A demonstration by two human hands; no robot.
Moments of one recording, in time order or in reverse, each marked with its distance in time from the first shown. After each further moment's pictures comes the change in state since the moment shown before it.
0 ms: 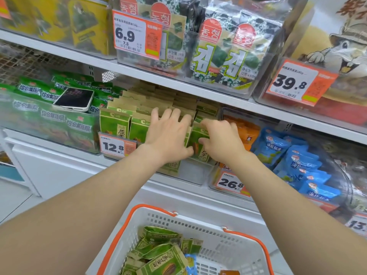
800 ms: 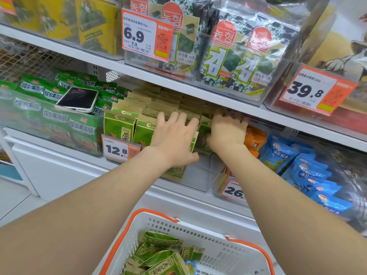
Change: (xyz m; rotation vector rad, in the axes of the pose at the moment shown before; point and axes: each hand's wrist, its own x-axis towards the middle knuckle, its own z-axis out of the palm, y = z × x) left_hand 0.005 -0.004 0.002 -0.006 0.002 0.015; right_hand 0.043 -0.012 0.008 -0.295 0.000 0.310
